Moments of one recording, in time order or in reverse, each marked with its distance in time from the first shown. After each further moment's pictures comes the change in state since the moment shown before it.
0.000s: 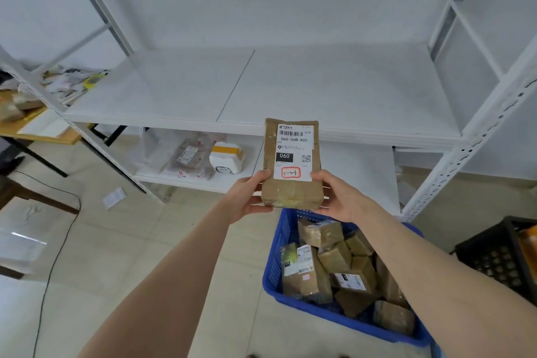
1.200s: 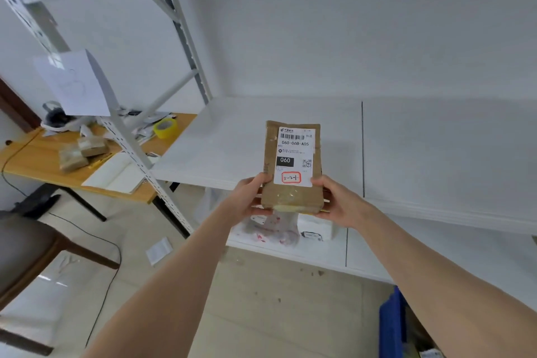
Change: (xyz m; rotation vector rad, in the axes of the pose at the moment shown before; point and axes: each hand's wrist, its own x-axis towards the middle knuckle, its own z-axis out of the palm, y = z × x) left_hand 0.110 0.185 -0.422 0.096 0.067 0.129; right_hand 0.250 -0.062 0.410 -0.106 -0.064 -0.128
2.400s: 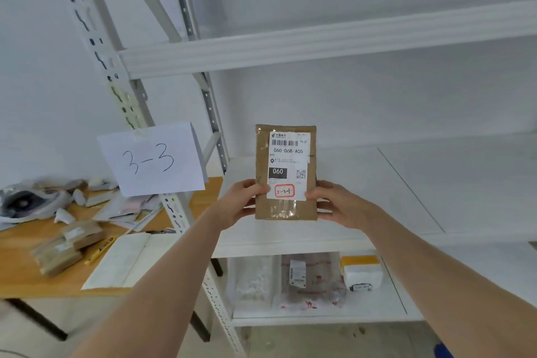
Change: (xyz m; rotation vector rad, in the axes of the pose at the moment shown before) left_hand 0.051 0.116 -0.297 0.159 -0.319 0.263; right_hand 0.064 -0.049 0.284 -0.208 0.119 -0.296
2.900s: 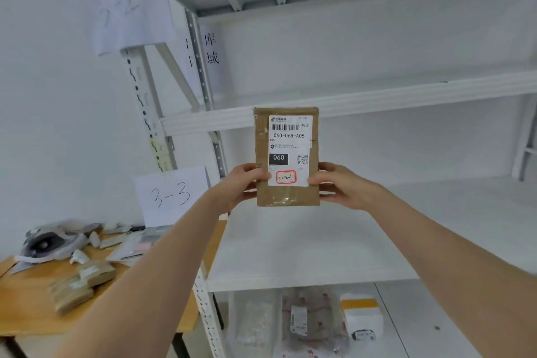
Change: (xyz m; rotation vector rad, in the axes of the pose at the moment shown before) left_hand -0.099 0.119 0.040 0.101 0.023 0.283; right_hand -0.121 -0.105 0.005 -0.112 0.022 -0.292
